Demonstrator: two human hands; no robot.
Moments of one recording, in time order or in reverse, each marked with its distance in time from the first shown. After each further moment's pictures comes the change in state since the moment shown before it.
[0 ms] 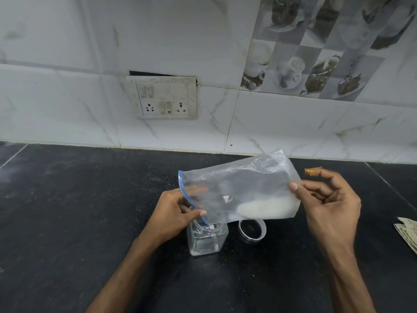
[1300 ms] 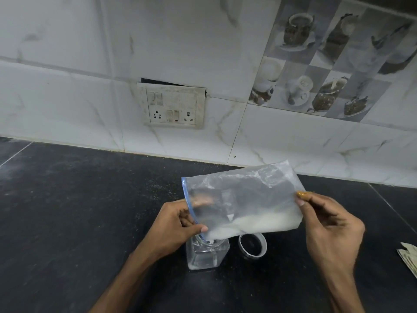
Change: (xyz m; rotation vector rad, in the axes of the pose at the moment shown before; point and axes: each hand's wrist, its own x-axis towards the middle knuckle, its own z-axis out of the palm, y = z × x) left_hand -0.003 -0.004 -0.006 -0.110 -0.016 -0.034; right_hand -0.001 0.002 0.008 -0.059 0.007 -0.193
